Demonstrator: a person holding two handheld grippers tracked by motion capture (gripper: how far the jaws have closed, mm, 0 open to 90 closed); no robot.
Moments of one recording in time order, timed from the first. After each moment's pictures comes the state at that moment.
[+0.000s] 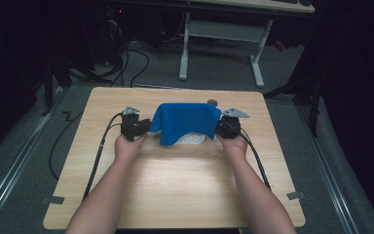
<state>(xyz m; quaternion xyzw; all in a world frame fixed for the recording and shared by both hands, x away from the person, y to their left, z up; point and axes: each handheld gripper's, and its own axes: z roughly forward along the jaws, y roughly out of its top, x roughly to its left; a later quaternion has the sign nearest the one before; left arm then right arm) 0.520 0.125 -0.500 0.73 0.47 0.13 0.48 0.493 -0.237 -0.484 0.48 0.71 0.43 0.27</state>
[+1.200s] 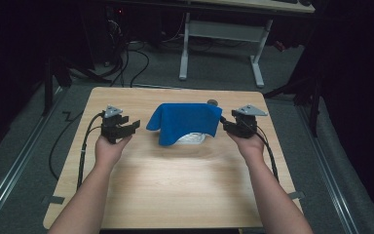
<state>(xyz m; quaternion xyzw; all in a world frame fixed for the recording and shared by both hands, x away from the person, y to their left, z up) 0.481 0.168 -0.467 0.74 0.46 0.20 0.46 0.468 -0.272 -0.447 0.47 0.71 0.43 0.30</state>
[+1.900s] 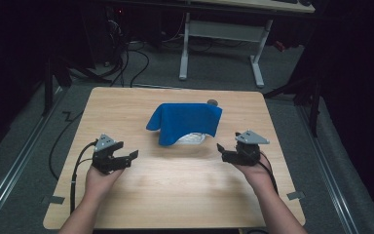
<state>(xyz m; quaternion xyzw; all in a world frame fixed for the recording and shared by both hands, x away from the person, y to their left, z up) 0.385 0.181 -0.488 0.76 0.42 0.16 0.47 0.377 -0.260 -0.458 0.43 0.75 0.41 0.30</state>
